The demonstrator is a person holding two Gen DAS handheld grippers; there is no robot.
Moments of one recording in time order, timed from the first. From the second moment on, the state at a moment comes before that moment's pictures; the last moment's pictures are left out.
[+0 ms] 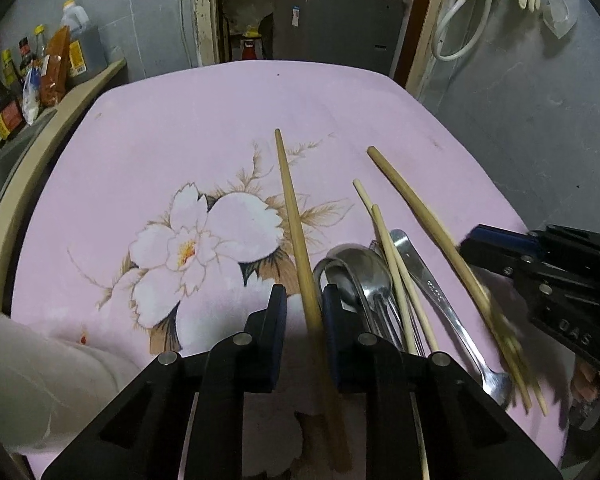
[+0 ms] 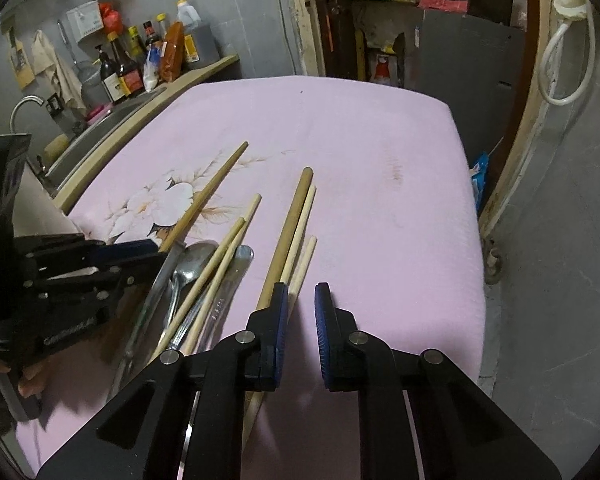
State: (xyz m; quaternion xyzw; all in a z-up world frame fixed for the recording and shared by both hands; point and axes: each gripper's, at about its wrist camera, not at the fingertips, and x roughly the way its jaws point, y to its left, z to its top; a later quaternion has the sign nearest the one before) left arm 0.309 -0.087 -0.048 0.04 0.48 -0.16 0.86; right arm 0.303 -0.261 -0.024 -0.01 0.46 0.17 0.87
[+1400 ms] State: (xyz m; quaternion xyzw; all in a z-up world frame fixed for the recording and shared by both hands) left arm 0.276 -0.093 -0.041 0.05 0.54 -0.18 0.82; right arm 0.276 -0.261 -0.020 -0.07 0.49 0.18 0.85
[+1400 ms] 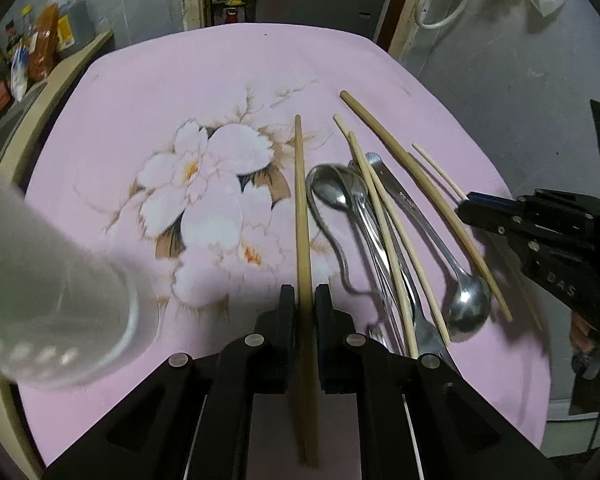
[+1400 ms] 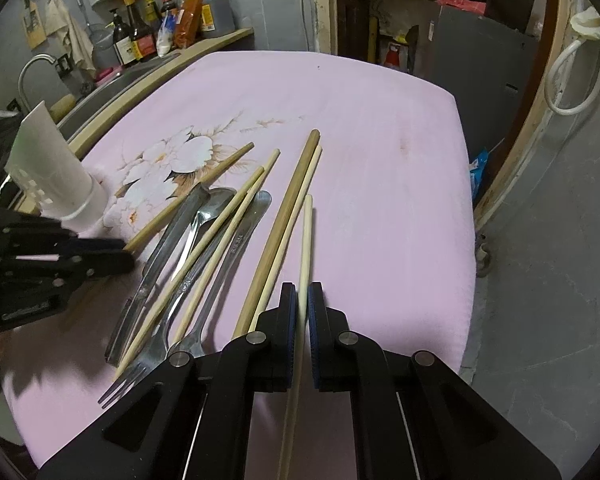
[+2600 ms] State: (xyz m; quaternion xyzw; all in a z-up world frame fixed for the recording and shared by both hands) left arm 0.190 -0.013 0.097 -0.11 0.22 -0.12 0.96; right arm 0.179 -0.192 0.092 0.08 0.07 0.27 0.96
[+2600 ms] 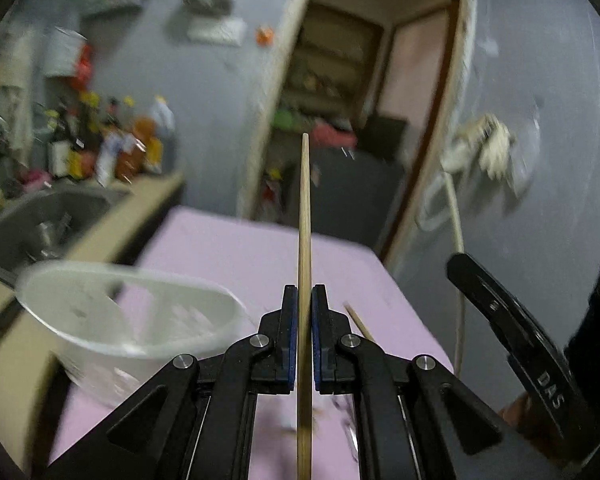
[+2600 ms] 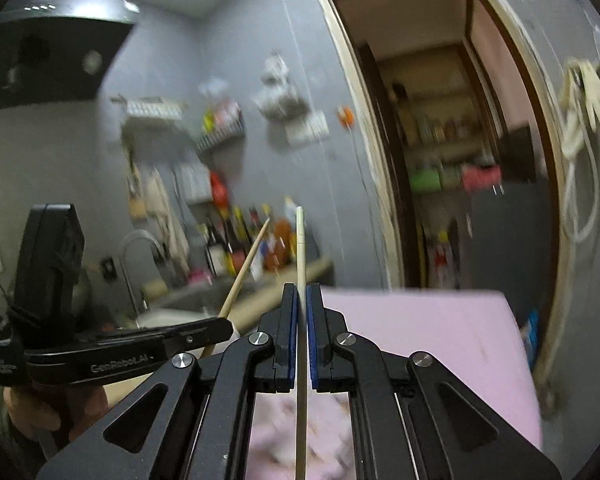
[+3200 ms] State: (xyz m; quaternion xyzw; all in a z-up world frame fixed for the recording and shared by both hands) left arm 0.229 0.173 0.131 -0.18 0.07 0.01 0.98; right arm 0.238 -0.075 0.122 0.14 -0.03 0.29 0.95
